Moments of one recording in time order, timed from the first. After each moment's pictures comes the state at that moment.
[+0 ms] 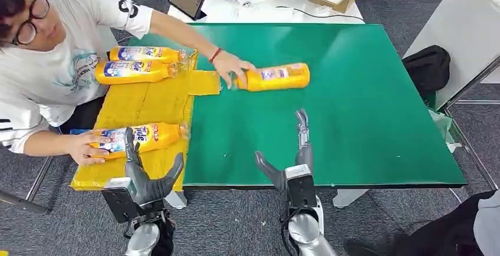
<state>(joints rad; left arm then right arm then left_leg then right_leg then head) -0.01 -0.24 -0.27 -1.37 0.00 0.57 -0.70 -0.09 0.15 0.27 -1.37 0.15 -0.52 -0.62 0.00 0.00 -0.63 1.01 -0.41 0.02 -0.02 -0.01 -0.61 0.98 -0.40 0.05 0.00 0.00</state>
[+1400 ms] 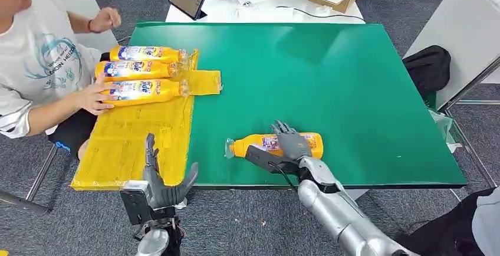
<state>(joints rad) -0.01 -0.26 -0.29 -1.27 -0.02 0.49 -0.70 -0.48 -0.03 0.46 -0.91 0.72 -0.09 0.04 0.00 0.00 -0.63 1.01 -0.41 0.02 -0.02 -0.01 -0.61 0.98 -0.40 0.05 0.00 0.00</state>
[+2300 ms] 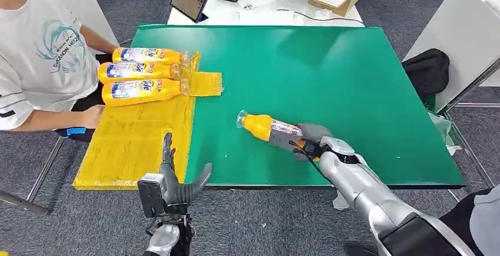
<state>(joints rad) -0.08 -0.29 -0.31 -1.14 0.01 0.46 -0.70 -0.69 -0.12 0.54 -0.62 0.57 0.14 0.10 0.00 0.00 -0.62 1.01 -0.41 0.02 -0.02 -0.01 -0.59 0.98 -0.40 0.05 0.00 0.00</state>
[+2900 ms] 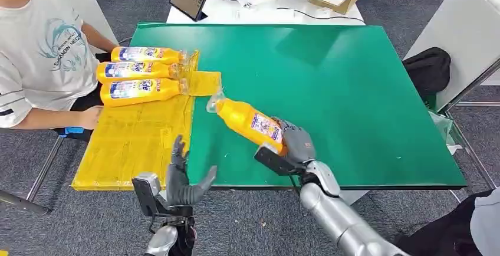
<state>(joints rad) -0.06 -0.28 -0.34 -1.17 0.21 0.18 -0.62 -0.41 -0.01 0.41 -0.89 0.56 -0.50 -0.36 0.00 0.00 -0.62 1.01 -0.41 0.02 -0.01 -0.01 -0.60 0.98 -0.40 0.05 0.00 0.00</state>
